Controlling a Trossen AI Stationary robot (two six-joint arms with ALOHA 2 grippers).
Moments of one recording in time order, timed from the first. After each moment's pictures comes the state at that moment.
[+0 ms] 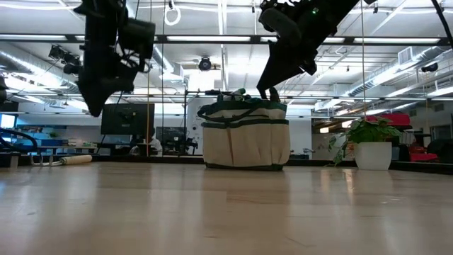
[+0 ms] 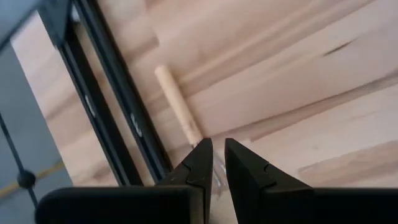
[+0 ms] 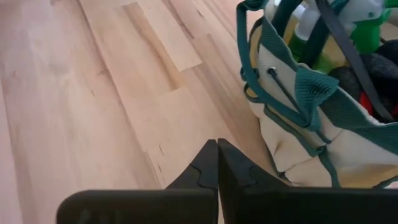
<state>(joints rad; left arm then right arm) 0.40 1.29 0.93 -1.21 -0.43 -0.67 0.16 1.58 1.10 -0.39 0.47 0.45</state>
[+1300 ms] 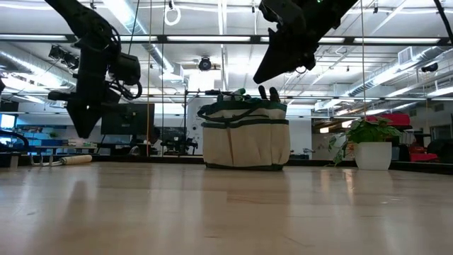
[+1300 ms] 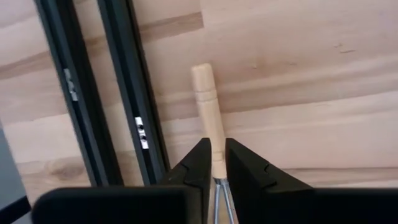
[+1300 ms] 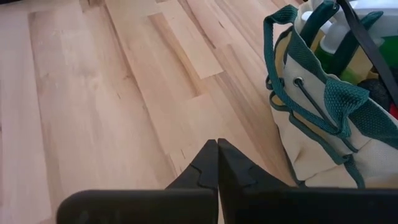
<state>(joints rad) 0.86 1.29 0.78 -0.97 -0.27 -0.49 0.22 1.58 1.10 -0.34 0.48 0.43</state>
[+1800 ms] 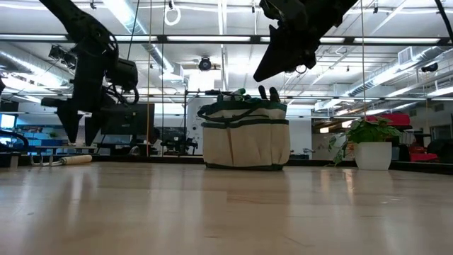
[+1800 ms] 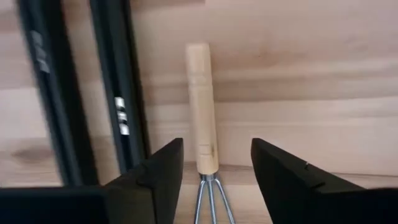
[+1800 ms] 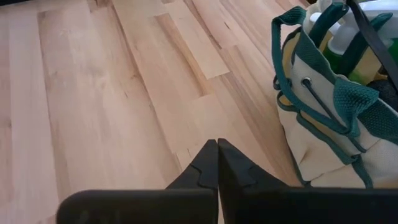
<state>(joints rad) 0.87 1.30 0.72 -0.92 -0.22 -0.60 0.23 1.58 1.10 -0.34 0.48 0.43</state>
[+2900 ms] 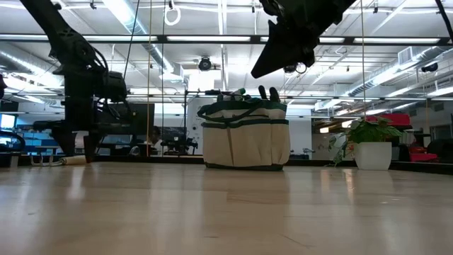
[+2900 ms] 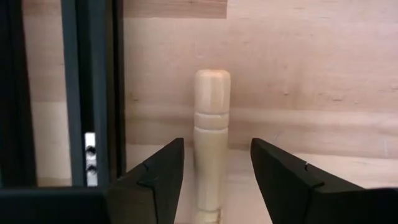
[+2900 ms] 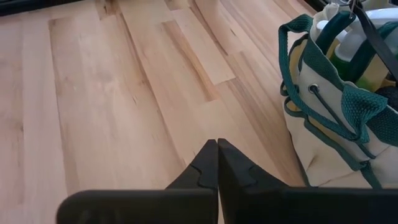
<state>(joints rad) 0.99 1.30 0.52 -0.58 -0.18 -0.58 0.25 1.58 1.10 -0.31 0.48 0.43</state>
